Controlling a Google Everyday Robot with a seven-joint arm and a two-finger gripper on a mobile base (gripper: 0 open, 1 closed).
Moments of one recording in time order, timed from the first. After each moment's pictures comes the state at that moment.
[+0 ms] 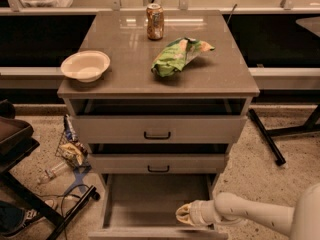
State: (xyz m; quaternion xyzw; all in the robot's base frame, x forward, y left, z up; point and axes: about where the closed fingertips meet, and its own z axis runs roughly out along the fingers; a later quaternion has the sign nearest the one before) arm 0.457 -0.098 0.250 -0.66 0.65 0.17 0.32
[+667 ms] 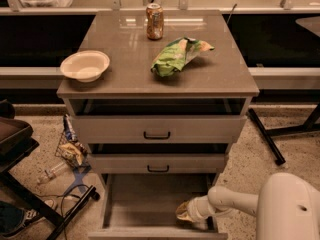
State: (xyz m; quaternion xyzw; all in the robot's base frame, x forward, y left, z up) arm 0.488 -0.100 0.180 -0.68 0.65 0.19 0.27
